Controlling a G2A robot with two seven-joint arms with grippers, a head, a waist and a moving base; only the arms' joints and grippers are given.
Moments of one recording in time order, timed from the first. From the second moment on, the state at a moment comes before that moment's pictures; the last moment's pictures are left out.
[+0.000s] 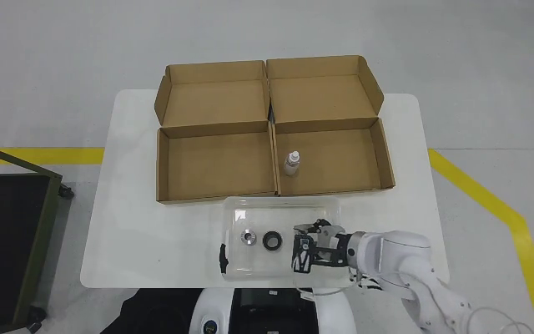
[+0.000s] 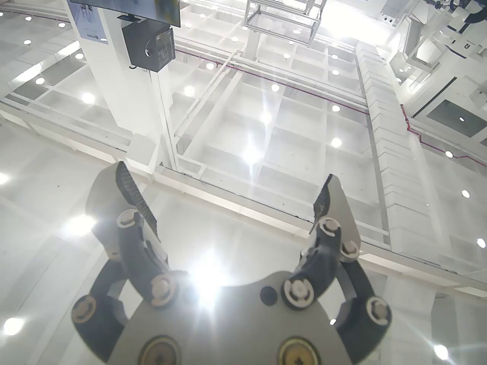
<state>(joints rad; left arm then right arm) -0.17 -0.33 -0.48 -1.21 3.07 0.34 0.06 -1.43 -1.06 1.19 -2.12 -1.47 -0.87 0.60</state>
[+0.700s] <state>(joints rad) -0.17 -0.33 -0.48 -1.21 3.07 0.34 0.06 -1.42 -1.07 1.27 -2.07 -1.13 -0.72 0.13</state>
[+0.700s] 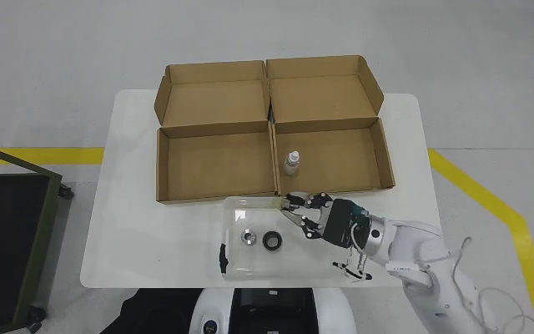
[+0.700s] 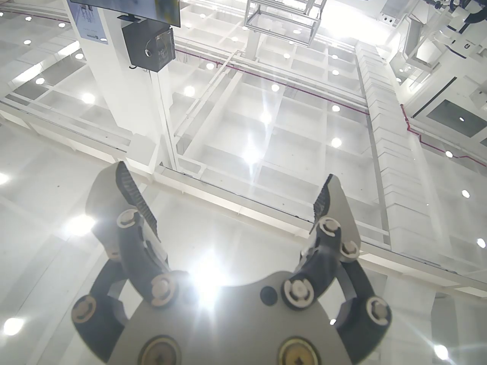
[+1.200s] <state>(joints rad) -0.17 -0.33 -0.48 -1.21 3.07 0.34 0.06 -1.43 -1.07 1.38 -2.17 -0.93 -0.65 -0.02</state>
